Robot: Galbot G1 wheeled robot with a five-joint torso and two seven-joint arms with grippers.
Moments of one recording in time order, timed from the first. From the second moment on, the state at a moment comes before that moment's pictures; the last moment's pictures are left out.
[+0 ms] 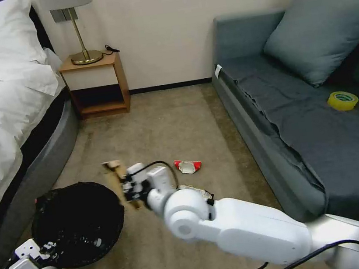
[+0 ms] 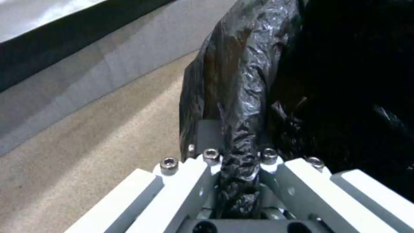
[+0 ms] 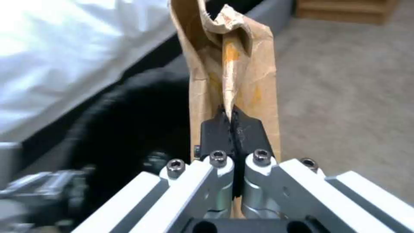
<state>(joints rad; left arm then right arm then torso) 1.61 -1.49 -0.83 -2.20 -0.50 0.52 -0.58 -0.37 1.35 -0.75 1.89 1.16 -0.42 0.71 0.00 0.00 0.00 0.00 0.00</state>
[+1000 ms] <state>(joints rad) 1.61 -1.51 -0.79 -2.23 -0.47 0.52 -0.59 -0.37 1.40 -0.79 1.82 0.98 -0.38 0.66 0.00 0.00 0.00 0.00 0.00</state>
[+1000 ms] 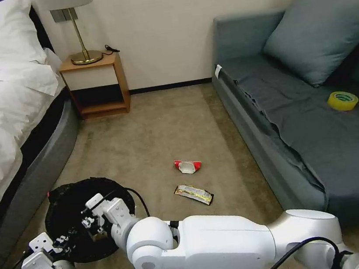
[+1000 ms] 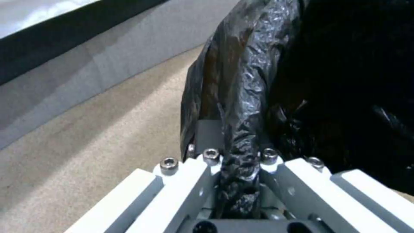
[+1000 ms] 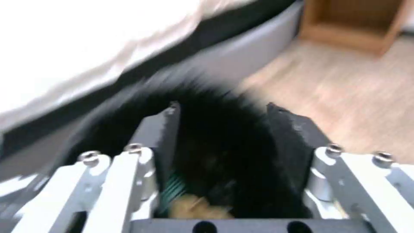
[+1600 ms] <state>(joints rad) 1.60 -1.48 -0.82 -2.20 -0.50 0.51 -0.58 -0.94 0.97 -0.02 2.13 0.39 -0.10 0.41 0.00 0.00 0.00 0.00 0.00</state>
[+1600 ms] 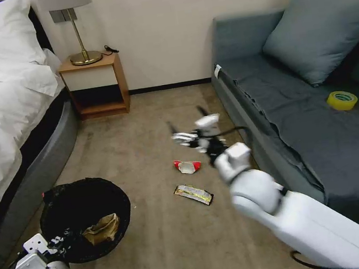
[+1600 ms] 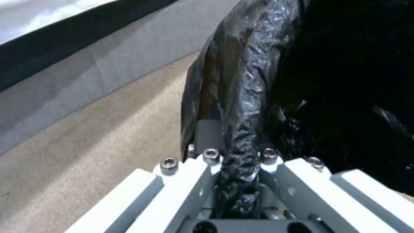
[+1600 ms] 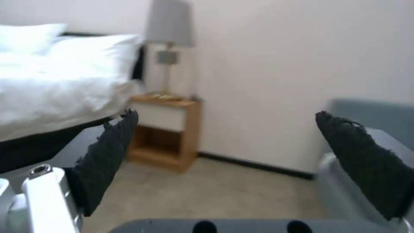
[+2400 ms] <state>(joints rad) 1.59 -1.48 -0.85 -2.20 -0.53 0.51 -0.56 -1.50 1.21 0.16 2.25 0.01 0.03 0.37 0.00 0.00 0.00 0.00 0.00</state>
